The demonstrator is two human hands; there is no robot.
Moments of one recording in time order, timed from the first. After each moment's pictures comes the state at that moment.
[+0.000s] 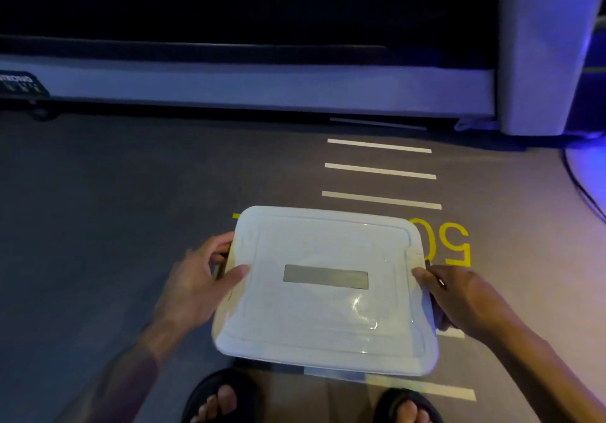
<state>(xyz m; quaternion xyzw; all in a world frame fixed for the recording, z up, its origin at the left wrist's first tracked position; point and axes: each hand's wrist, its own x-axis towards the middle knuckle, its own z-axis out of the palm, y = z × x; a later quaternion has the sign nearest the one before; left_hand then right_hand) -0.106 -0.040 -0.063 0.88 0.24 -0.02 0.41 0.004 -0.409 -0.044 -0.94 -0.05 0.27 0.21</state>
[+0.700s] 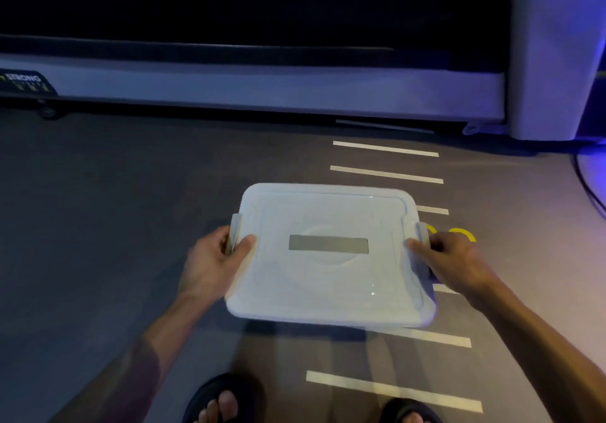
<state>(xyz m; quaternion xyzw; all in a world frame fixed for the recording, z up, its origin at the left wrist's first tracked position) -0.070 -0.044 -0.079 0.86 0.31 0.02 0.40 0.056 -0.390 -0.064 -0.92 0.04 0.20 0.33</state>
